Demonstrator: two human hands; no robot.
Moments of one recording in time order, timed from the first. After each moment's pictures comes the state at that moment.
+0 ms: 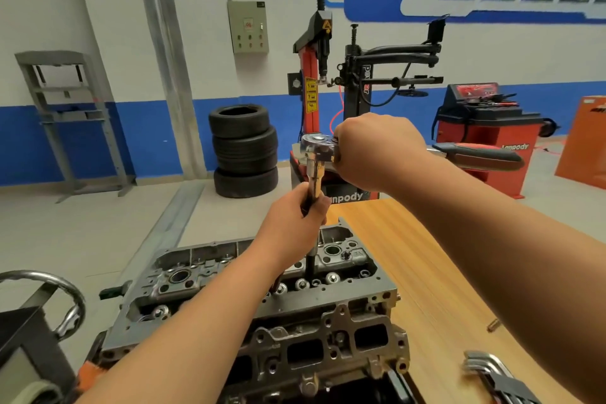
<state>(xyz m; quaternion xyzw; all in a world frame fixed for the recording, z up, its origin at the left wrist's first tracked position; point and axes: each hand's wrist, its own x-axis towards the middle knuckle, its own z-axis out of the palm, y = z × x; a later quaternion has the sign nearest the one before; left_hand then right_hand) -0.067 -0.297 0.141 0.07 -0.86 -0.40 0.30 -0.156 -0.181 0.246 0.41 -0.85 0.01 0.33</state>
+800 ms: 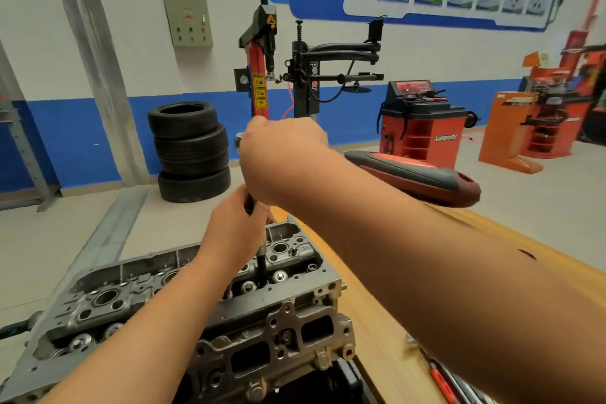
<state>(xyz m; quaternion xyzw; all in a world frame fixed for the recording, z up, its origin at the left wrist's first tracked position) -0.082 -0.294 0.131 0.15 -0.85 -0.37 0.35 -0.096 -0.199 0.266 0.38 -0.91 -0.05 0.16</state>
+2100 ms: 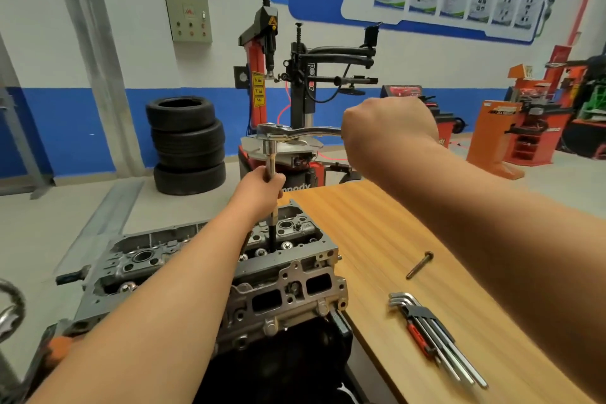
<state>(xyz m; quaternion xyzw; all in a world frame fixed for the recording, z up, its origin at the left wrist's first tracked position) -0.079 -0.287 0.156 0.18 -0.86 -0.42 0.23 -0.058 -0.095 0.278 0.24 -0.91 -0.17 0.30</state>
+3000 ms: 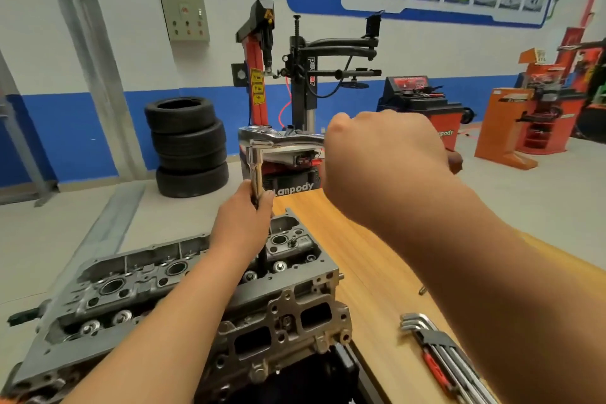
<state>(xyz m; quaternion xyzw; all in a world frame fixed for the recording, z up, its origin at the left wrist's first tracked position) -0.090 -0.286 0.127 0.20 -0.86 -0.35 0.33 -0.084 -0.101 0.254 0.29 -0.89 -0.06 0.35</state>
